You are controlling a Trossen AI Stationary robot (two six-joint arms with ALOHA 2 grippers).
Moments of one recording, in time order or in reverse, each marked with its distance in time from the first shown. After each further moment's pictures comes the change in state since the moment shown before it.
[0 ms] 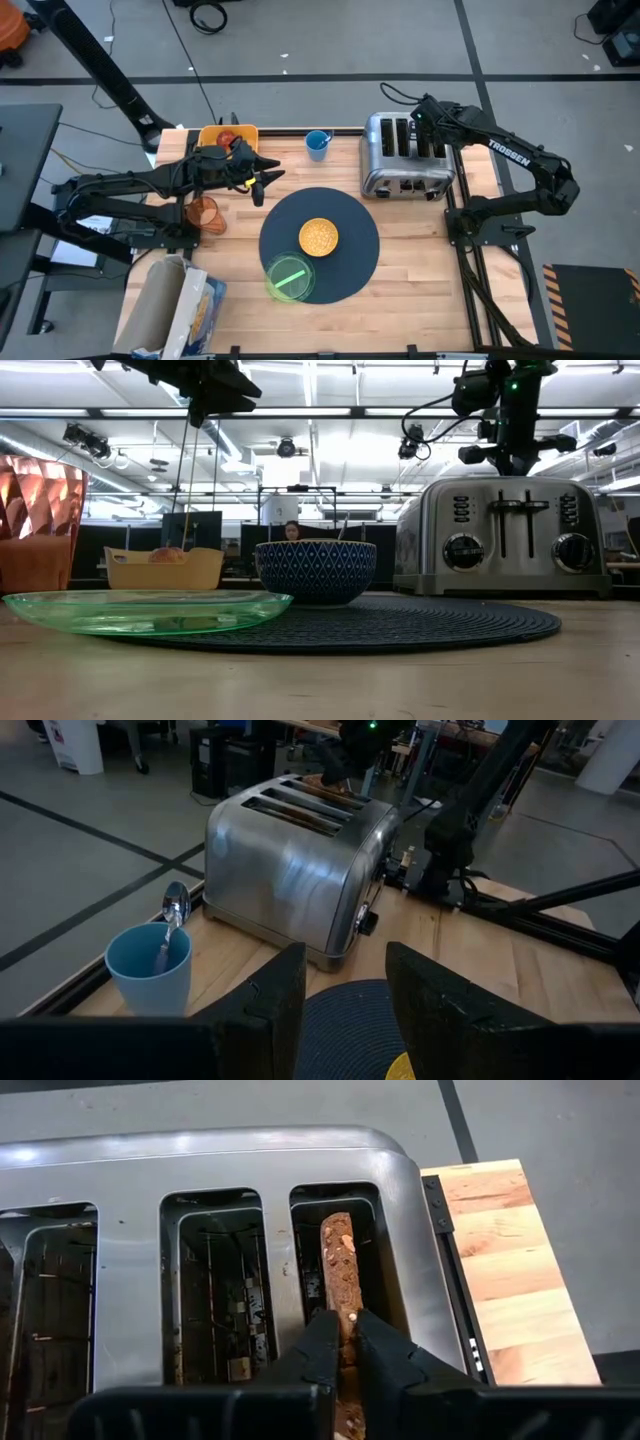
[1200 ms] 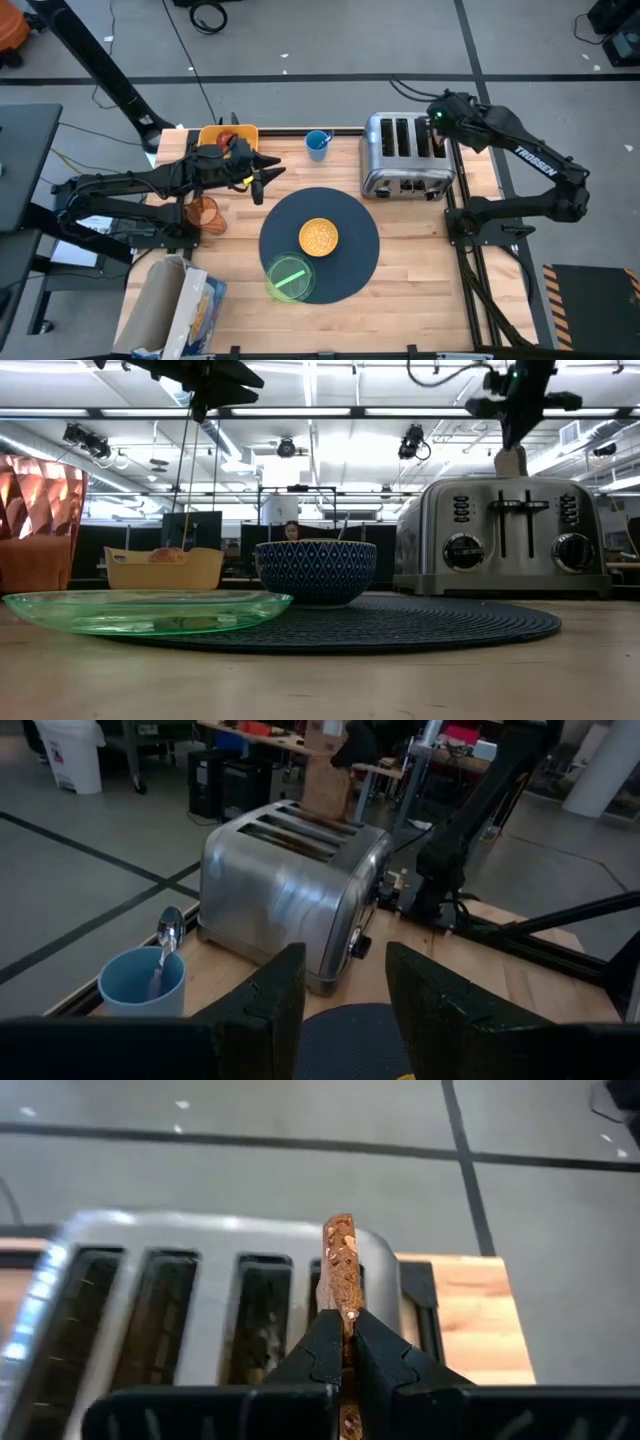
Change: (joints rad) left arm 0.000 -0.004 0.000 0.057 0.000 -0.002; right arm 0.123 -0.121 0.167 -0.096 0.105 -0.150
